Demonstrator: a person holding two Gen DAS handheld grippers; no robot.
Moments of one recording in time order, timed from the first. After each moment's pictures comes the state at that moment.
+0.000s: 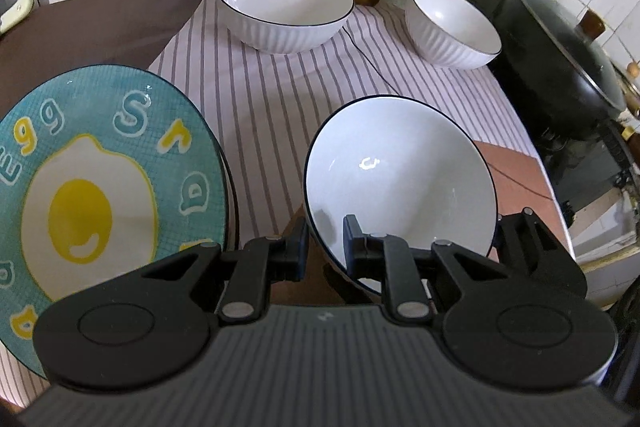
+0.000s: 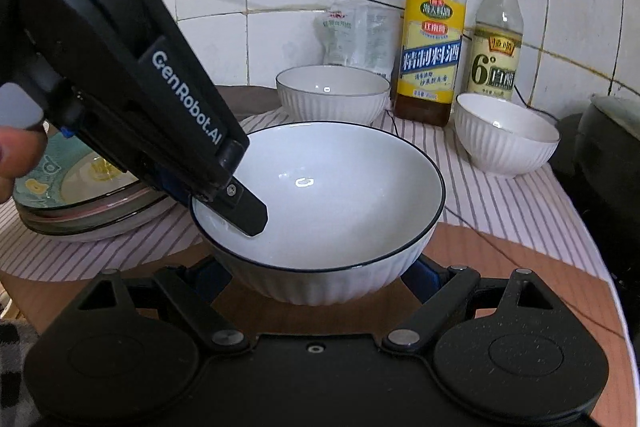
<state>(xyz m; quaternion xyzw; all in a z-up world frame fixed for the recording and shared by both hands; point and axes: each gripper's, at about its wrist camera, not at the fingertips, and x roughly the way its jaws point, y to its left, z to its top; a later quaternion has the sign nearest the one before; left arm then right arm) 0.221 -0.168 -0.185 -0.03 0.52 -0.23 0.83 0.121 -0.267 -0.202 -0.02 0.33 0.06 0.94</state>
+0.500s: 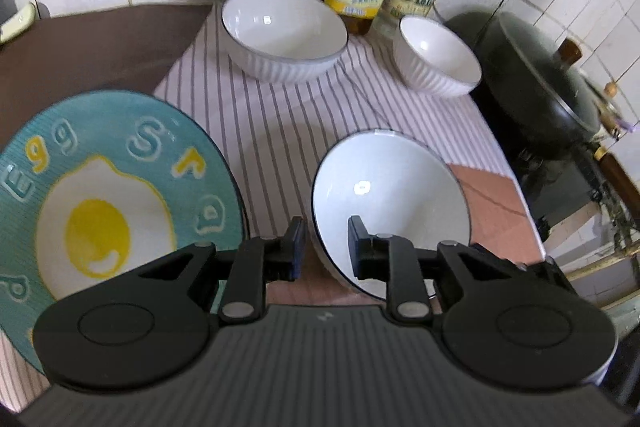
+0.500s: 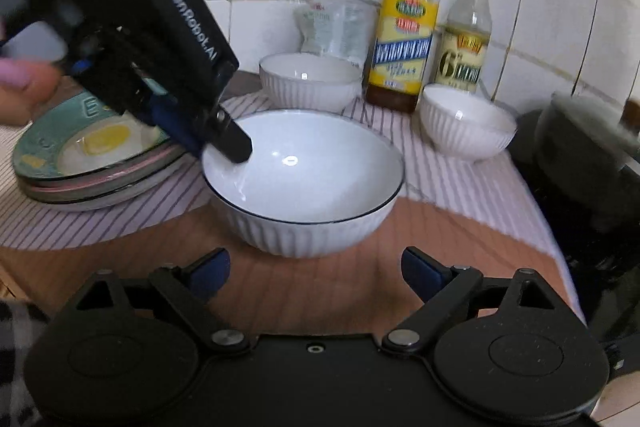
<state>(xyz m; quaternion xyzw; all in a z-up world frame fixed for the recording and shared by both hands) 0.219 -0.144 -0.158 -0.06 0.49 -0.25 0.83 0.084 -0.254 -0.183 -0.07 0.34 0.00 0.94</state>
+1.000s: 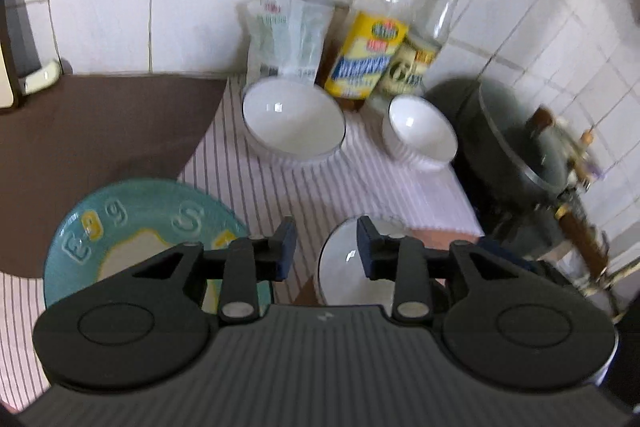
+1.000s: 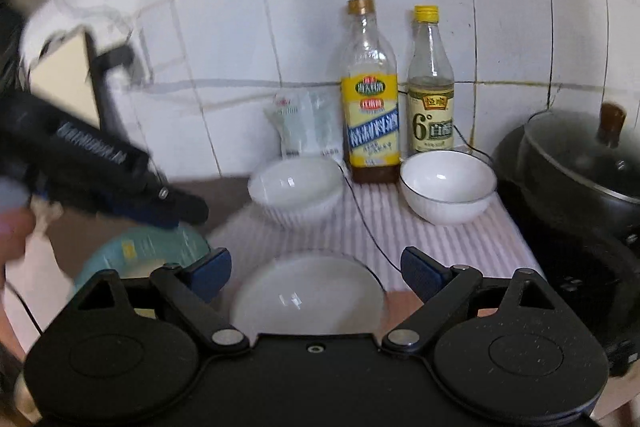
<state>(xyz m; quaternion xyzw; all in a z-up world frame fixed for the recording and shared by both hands) 0.239 -0.104 -0.088 -0.10 0.45 -0.26 0.85 0.130 -0.287 -0.105 0.11 0.29 -0.01 0.95</state>
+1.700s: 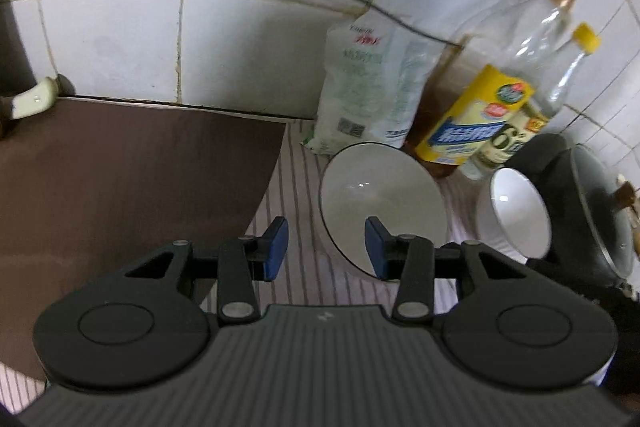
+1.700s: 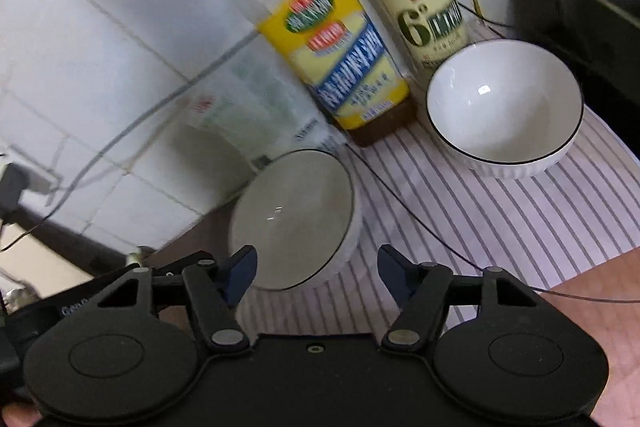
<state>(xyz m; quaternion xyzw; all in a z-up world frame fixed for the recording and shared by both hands) 0.368 -0.111 -0.154 -0.11 0.47 -0.19 0.86 0.279 -0.320 -0.161 0.34 0.40 -0.07 0.85</state>
